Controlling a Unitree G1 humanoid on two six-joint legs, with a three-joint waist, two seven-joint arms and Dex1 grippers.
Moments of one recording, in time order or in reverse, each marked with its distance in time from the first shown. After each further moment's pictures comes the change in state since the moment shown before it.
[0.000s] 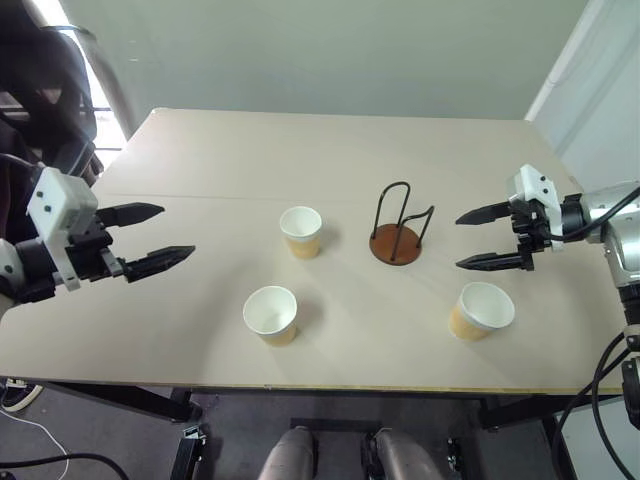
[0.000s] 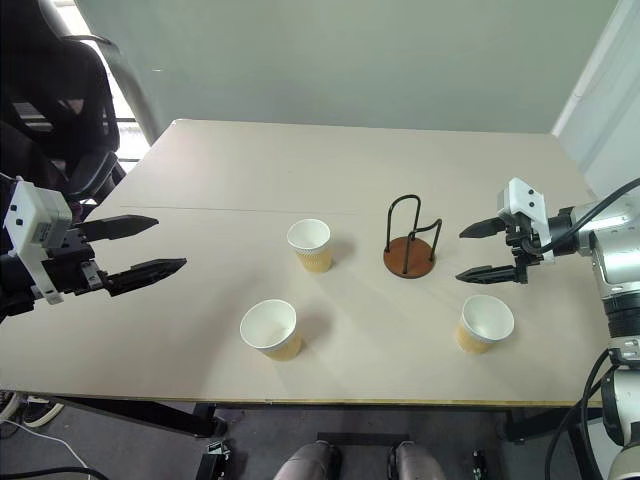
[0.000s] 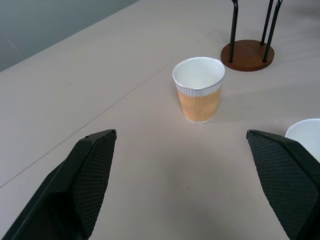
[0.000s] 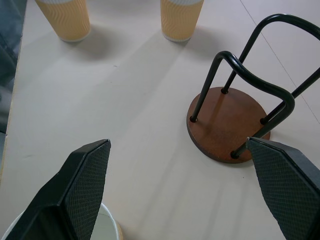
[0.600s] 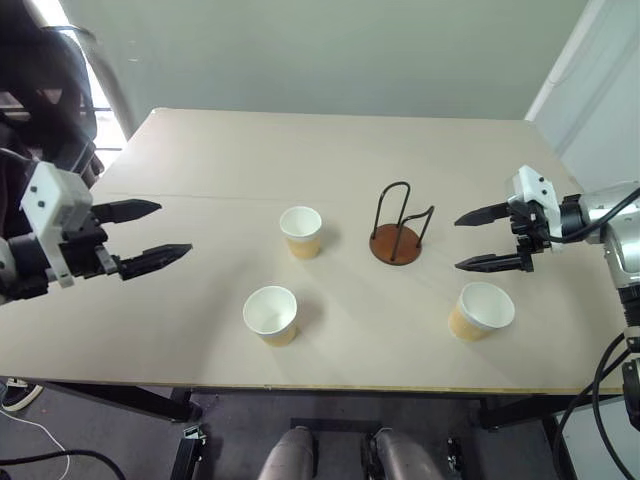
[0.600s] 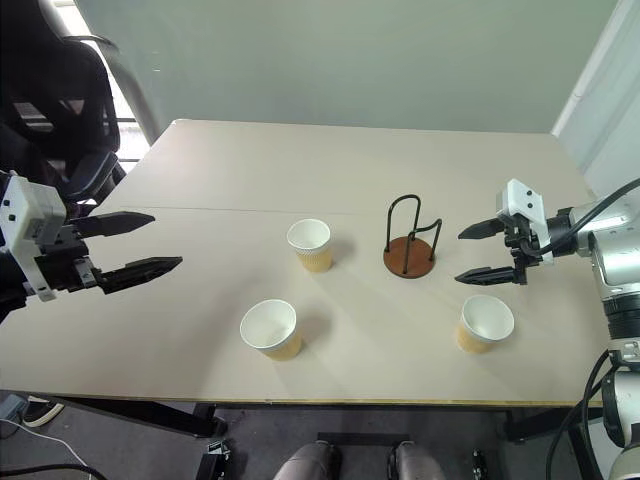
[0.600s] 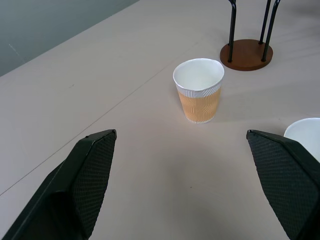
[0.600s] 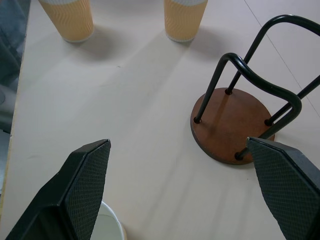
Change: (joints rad) left arm -0.013 0.030 0.009 0.014 -0.001 0.000 -0.035; right arm 0.017 -0.003 0.000 -0.057 0.004 0.048 -0.001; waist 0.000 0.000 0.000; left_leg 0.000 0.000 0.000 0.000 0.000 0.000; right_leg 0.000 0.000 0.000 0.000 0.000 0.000
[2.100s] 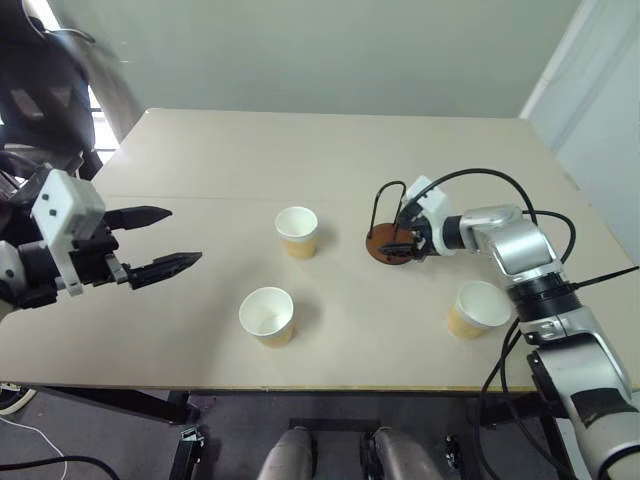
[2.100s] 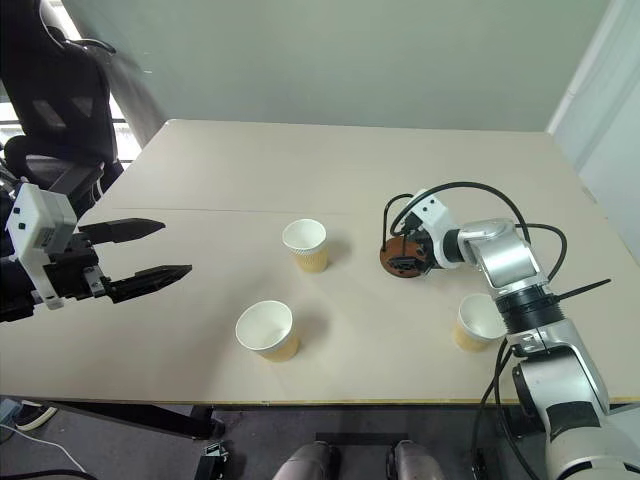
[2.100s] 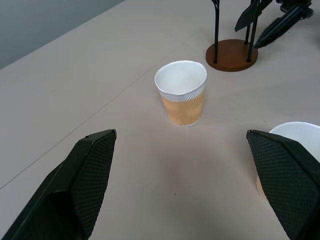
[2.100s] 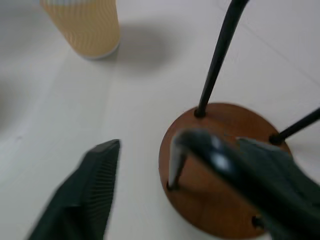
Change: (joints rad) left arm 0.063 -0.020 0.028 -0.117 -0.032 0.054 0.048; right arm -0.097 0.390 0.149 -0.016 -0.122 0.428 -0.619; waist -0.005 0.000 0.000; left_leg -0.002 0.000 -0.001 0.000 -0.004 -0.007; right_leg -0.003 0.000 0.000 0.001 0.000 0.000
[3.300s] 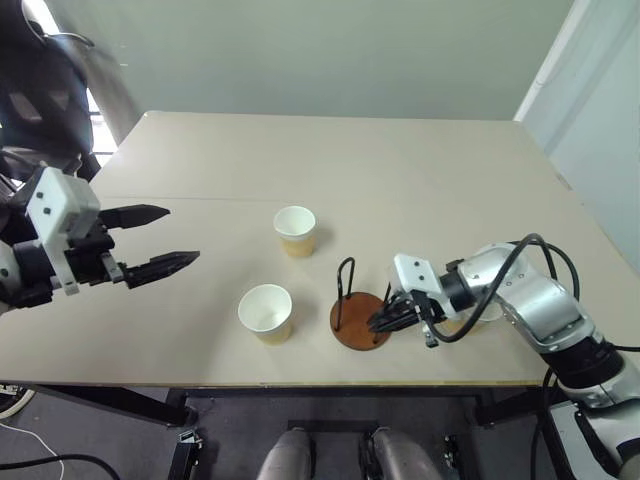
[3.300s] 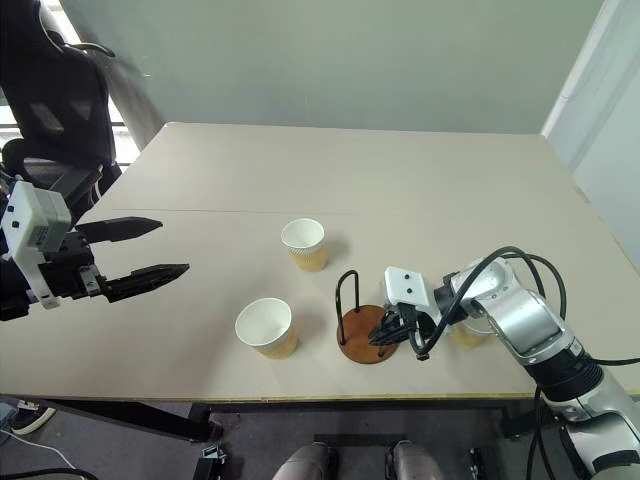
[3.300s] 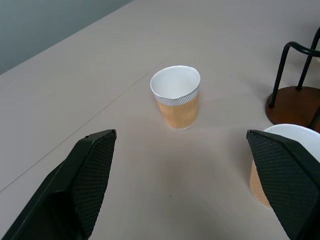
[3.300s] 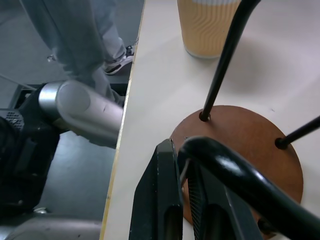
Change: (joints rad) left arm -0.008 0.007 0.001 0.010 -0.005 0.000 -0.013; right arm 0.294 -0.200 0.153 -0.576 0.146 -0.134 0.392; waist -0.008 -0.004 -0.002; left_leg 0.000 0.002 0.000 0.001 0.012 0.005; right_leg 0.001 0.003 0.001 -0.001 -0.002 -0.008
